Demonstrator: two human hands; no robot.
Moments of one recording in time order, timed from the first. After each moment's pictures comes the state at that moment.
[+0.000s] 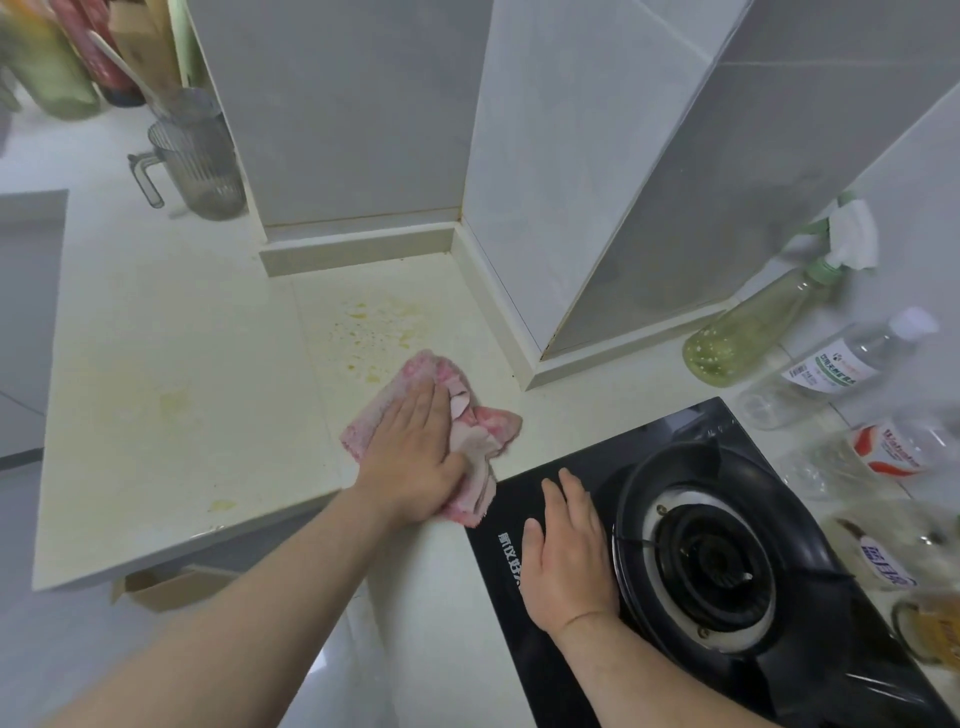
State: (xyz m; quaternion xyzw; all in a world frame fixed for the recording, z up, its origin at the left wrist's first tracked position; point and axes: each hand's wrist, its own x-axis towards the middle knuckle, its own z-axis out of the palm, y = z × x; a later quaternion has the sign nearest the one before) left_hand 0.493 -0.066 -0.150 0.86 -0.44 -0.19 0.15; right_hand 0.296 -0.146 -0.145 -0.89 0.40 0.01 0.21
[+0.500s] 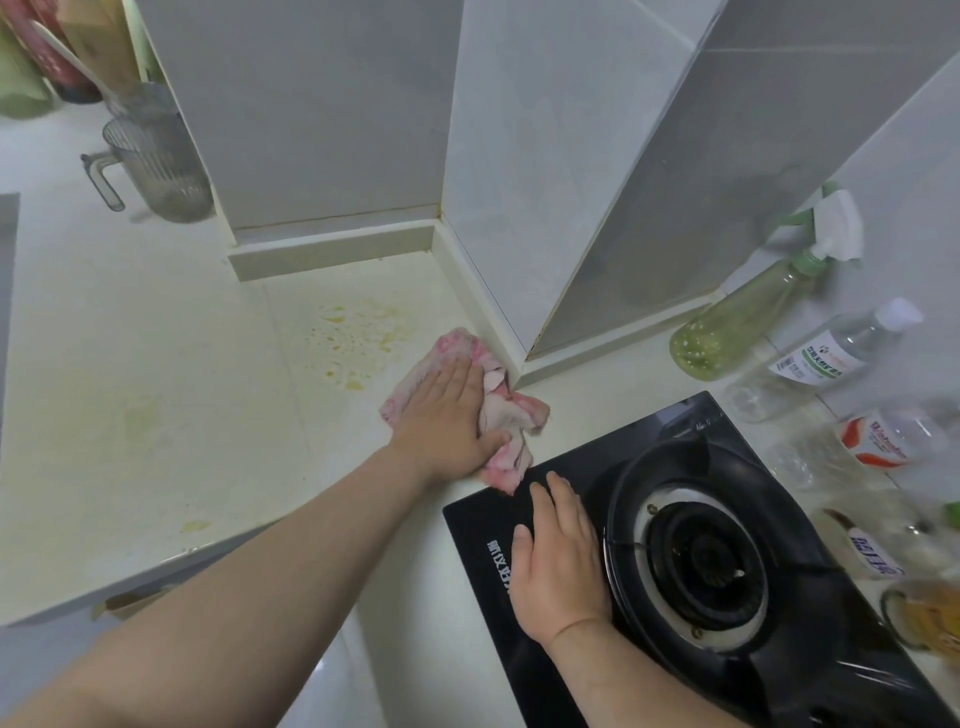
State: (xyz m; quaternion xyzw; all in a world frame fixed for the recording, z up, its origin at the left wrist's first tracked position) left_hand 0.503 -0.132 -0.149 0.84 -0.50 -0.18 0.11; right_hand 0.297 -0.147 -0.152 -0.90 0.40 0.00 0.18
